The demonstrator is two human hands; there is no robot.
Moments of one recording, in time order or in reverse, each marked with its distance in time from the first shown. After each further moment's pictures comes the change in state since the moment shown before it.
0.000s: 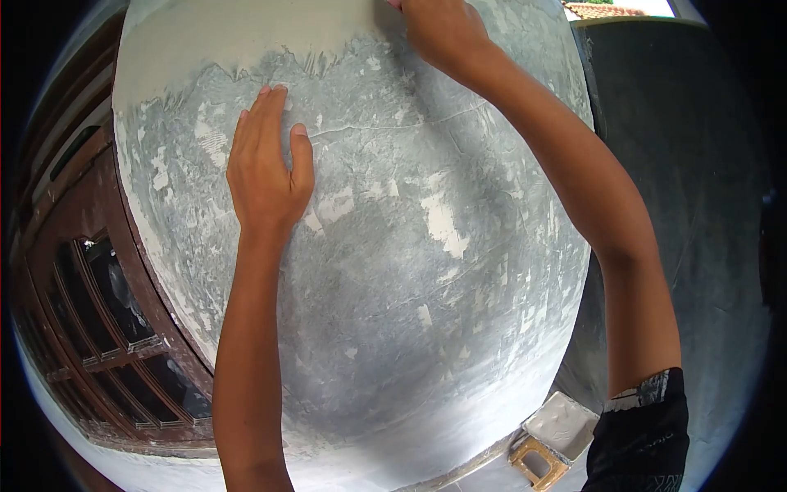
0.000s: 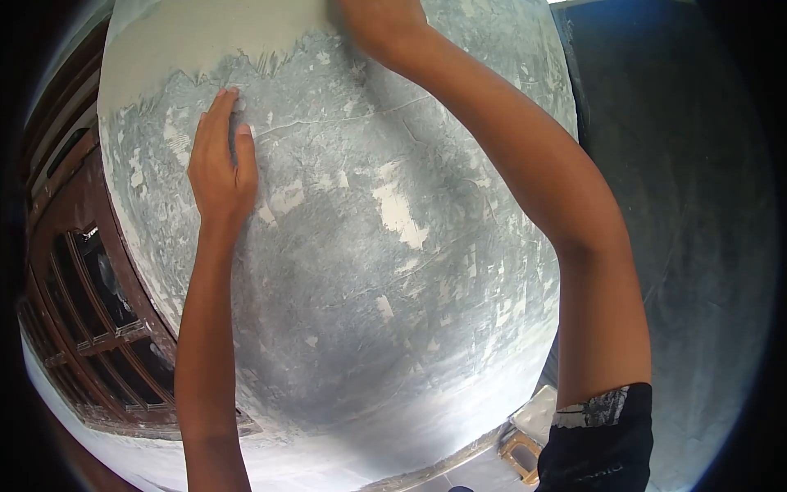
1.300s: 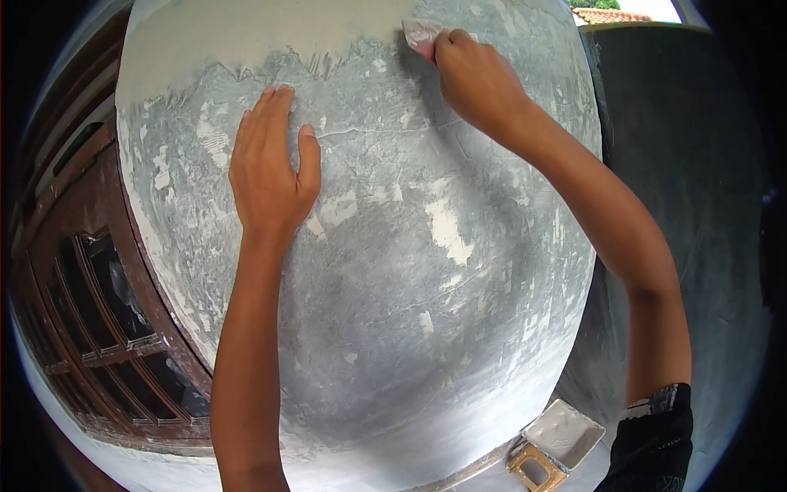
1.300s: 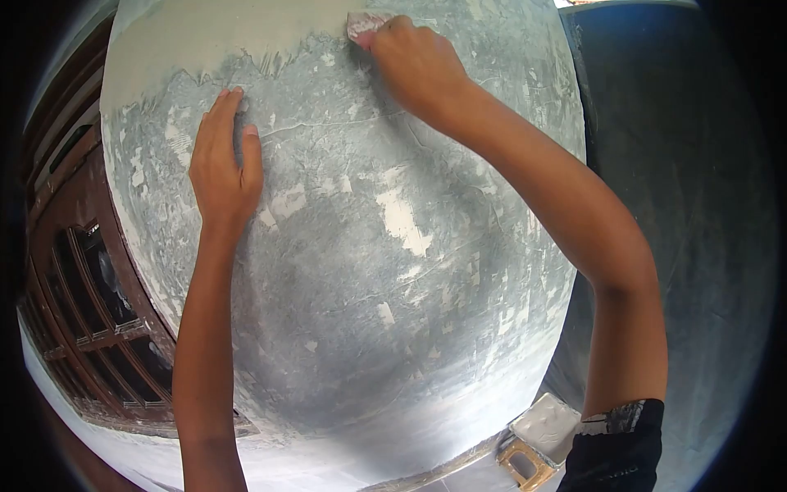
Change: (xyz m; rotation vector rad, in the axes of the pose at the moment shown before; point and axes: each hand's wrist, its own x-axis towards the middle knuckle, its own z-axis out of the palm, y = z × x) left_hand 0.001 0.001 -0.001 0.044 -0.025 0.005; right_hand -0.053 0.006 -0.003 -0.060 -0.094 -0.060
